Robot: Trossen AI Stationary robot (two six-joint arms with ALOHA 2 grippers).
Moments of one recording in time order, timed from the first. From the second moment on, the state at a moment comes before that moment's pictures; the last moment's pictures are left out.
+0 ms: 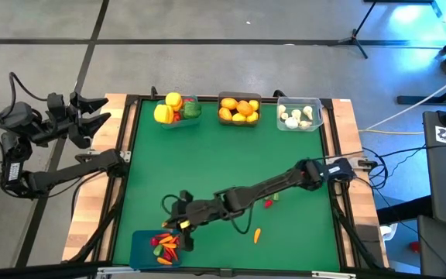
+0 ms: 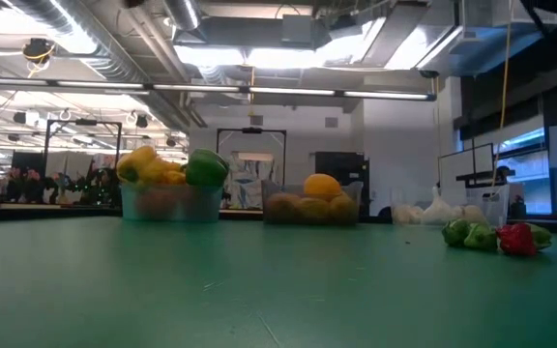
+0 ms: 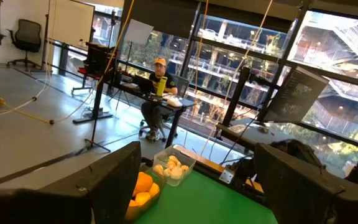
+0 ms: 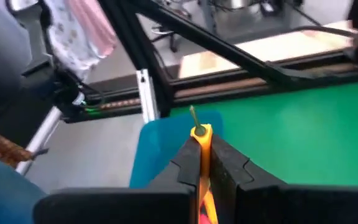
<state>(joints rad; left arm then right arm) 0.55 0.32 1.19 -0.80 0.06 -0.29 0.37 2.40 2.23 -0.22 0.08 0.39</state>
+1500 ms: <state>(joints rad) 0.55 0.32 1.19 -0.81 0.06 -0.32 0.40 2.32 2.27 -0.78 -0.06 0.36</state>
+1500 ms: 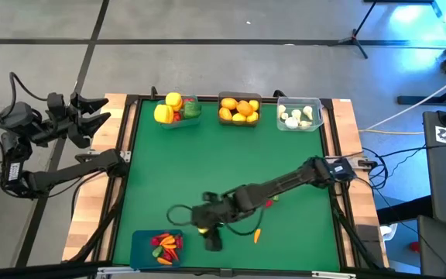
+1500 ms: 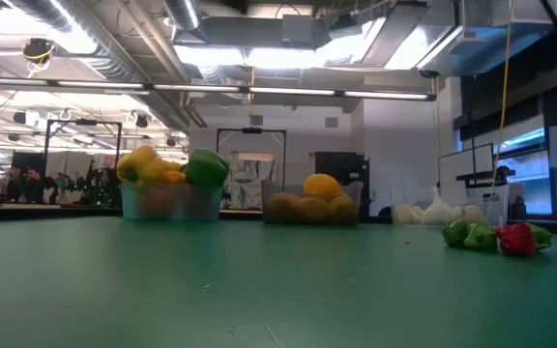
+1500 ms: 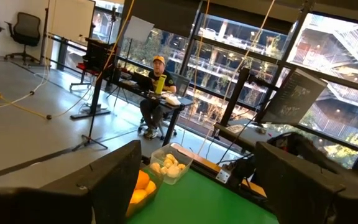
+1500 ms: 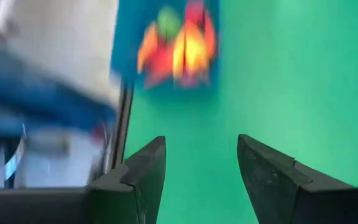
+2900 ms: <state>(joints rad) 0.55 0.32 1.19 -0.81 0.05 -0.28 0.61 2.29 1.87 -1.13 -0.10 0.04</state>
